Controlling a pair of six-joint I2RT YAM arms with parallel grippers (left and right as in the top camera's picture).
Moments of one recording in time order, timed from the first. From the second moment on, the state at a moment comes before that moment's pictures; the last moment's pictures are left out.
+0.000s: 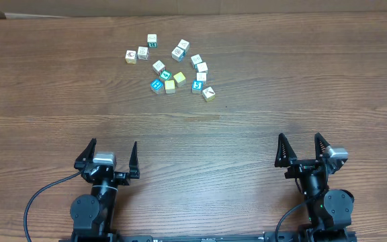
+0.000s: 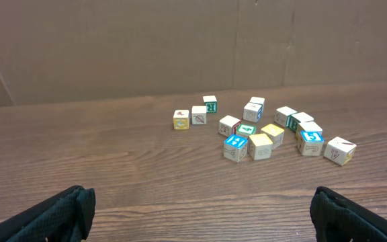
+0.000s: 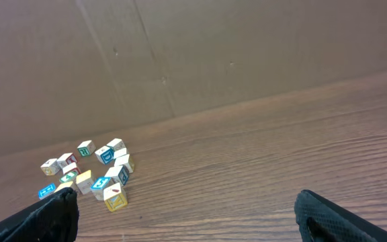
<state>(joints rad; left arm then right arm) -0.03 0.02 0.01 -0.07 0.05 0.03 0.09 0.01 0.02 -0.03 -0.02 0.28</state>
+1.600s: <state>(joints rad) -0.03 0.02 0.01 -0.07 0.05 0.03 0.09 0.29 0.69 -0.37 -0.14 0.28</state>
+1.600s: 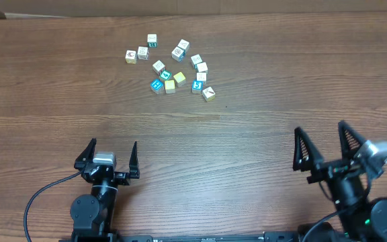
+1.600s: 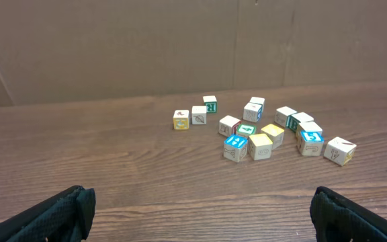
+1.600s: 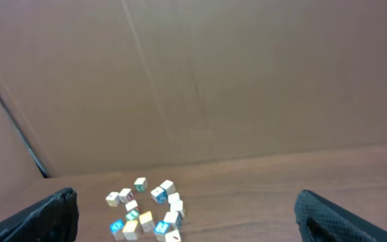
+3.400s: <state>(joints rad) -0.03 0.02 0.01 -0.07 0.04 0.03 0.37 2.38 2.70 -0.92 -0.18 0.00</state>
